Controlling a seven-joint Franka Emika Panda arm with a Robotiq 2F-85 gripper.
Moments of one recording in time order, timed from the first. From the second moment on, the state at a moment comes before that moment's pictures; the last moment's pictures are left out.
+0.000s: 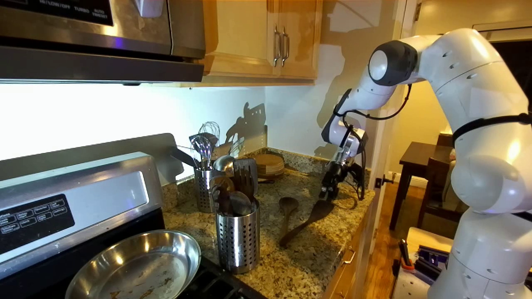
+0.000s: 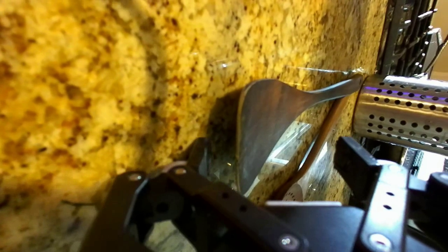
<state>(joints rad) -0.55 0.64 -0.23 -1.92 0.75 1.79 -1.20</state>
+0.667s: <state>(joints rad) -0.55 0.67 -0.23 -1.93 0.75 1.79 -1.20</state>
